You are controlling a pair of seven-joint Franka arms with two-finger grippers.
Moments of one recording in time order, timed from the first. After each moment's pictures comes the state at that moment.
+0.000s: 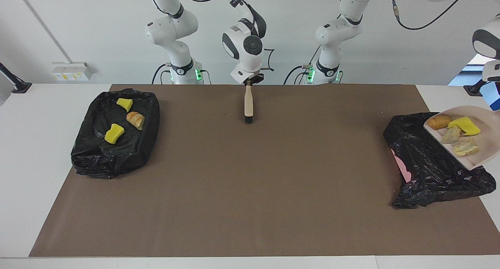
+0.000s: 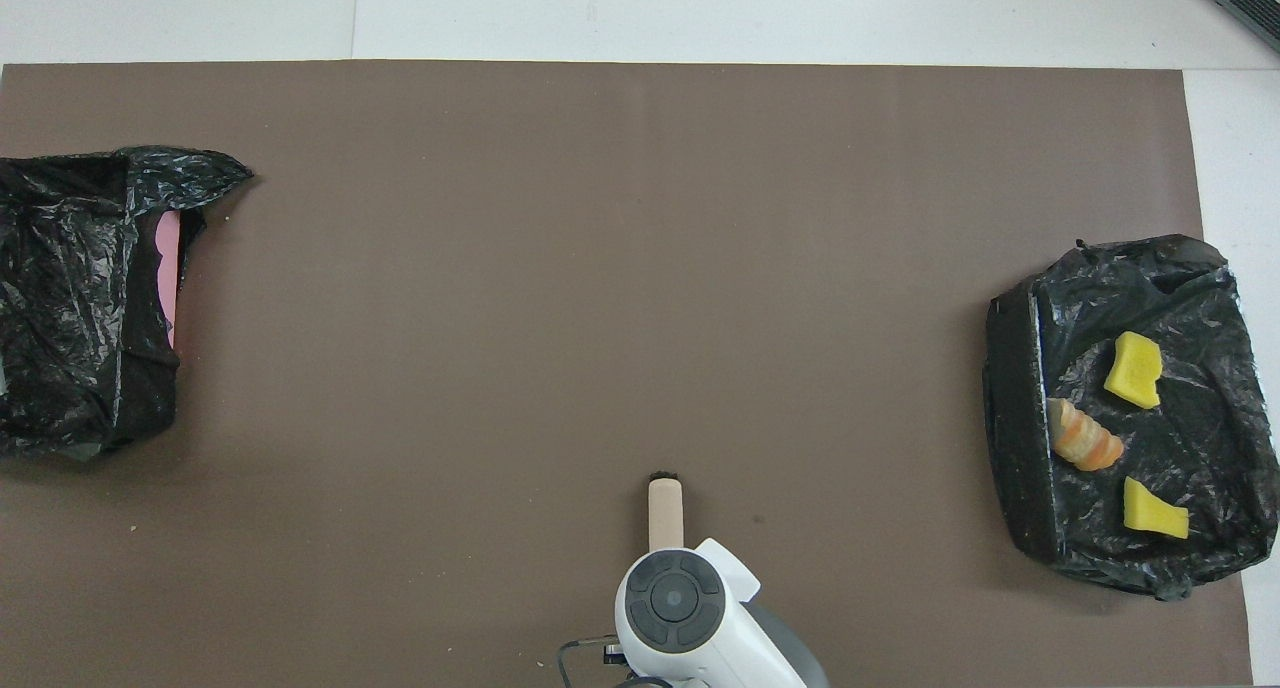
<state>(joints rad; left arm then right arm) 0.40 0.16 0.06 -1.66 0.65 2.12 1.64 0.53 -0.04 0.35 -2.36 0.32 2.01 0.69</state>
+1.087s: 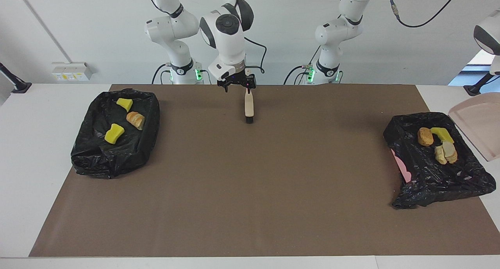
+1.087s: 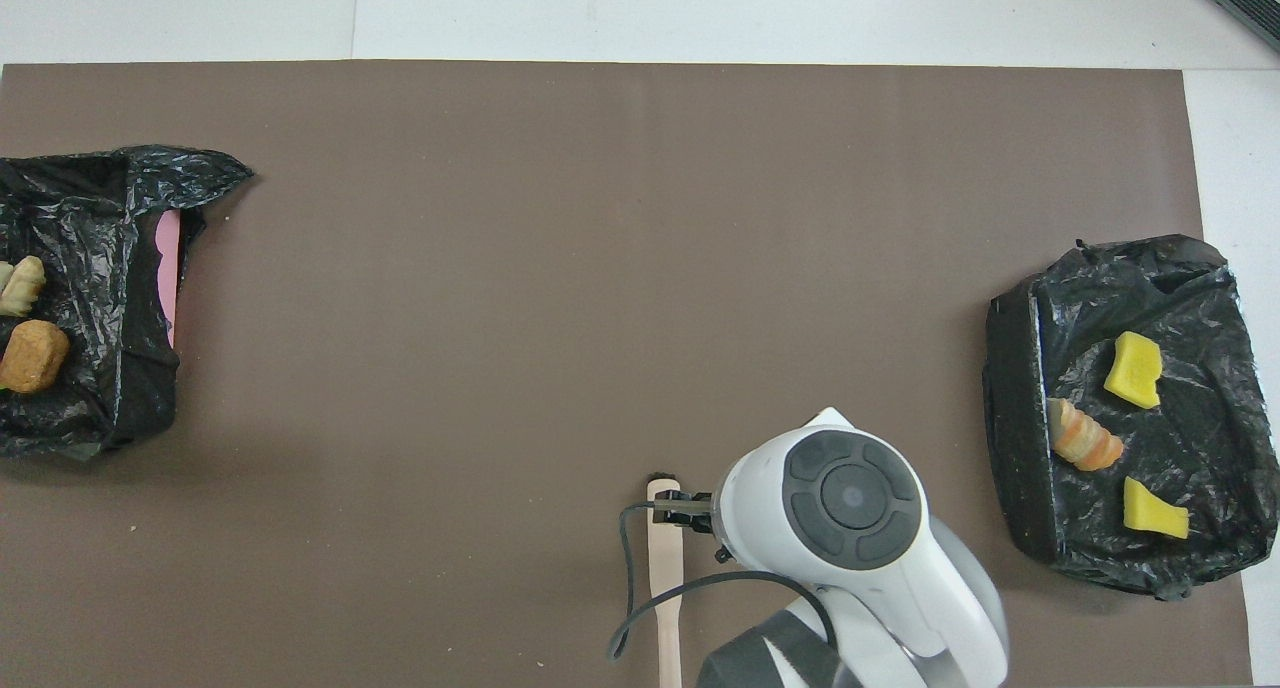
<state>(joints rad) 0.31 0.16 0.04 -1.56 0.82 2.02 1.63 0.26 -0.15 0.32 -2.11 0.16 1.89 0.68</state>
